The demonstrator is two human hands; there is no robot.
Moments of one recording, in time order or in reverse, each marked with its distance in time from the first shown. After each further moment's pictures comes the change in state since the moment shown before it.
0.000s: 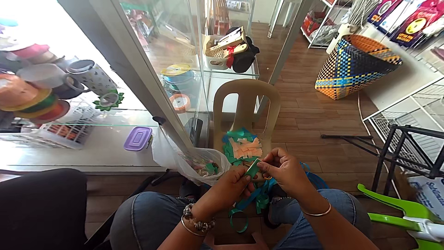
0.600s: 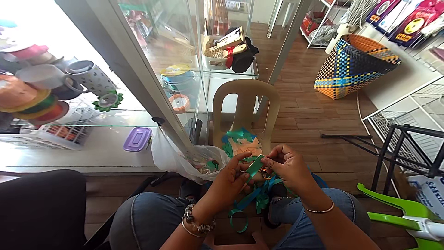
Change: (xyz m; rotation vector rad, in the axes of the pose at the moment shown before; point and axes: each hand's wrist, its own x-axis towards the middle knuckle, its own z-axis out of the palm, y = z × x) left_hand 0.001 0.002 0.004 -0.033 0.152 0.218; right_hand 0.005 -0.001 -0.008 0.024 0.041 -0.044
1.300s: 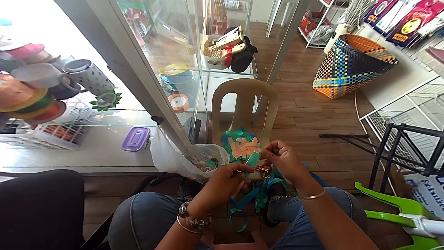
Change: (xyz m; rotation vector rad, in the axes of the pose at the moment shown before) left_hand -0.001 0.008 -0.010 0.083 -0.029 -0.154; right_hand 0.025 0.018 -0.008 0.001 -0.054 0.132
